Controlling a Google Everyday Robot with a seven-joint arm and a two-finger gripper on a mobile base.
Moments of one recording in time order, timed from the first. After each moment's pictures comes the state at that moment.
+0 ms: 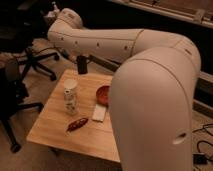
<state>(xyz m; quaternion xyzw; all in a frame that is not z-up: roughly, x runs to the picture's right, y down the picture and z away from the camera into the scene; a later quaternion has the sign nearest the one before) -0.124 -0.184 0.738 -0.02 0.04 0.66 0.75</state>
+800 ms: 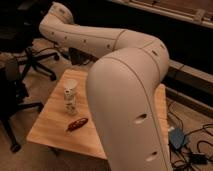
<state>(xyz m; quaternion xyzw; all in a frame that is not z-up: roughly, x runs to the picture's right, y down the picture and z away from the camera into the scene) -0.155 -0.216 0.769 -0.02 0.00 0.62 0.78</state>
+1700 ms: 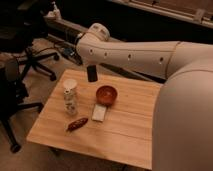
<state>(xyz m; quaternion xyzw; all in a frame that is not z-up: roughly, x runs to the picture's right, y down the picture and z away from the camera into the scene) -0.063 -0.128 0.741 -0.07 -0.02 0.64 0.76</state>
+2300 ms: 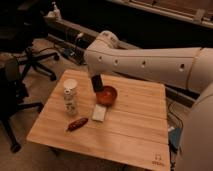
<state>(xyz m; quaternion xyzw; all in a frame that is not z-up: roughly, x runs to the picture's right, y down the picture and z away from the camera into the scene) -0.033 -0.074 0.718 -0.12 -0.01 0.59 0.80</state>
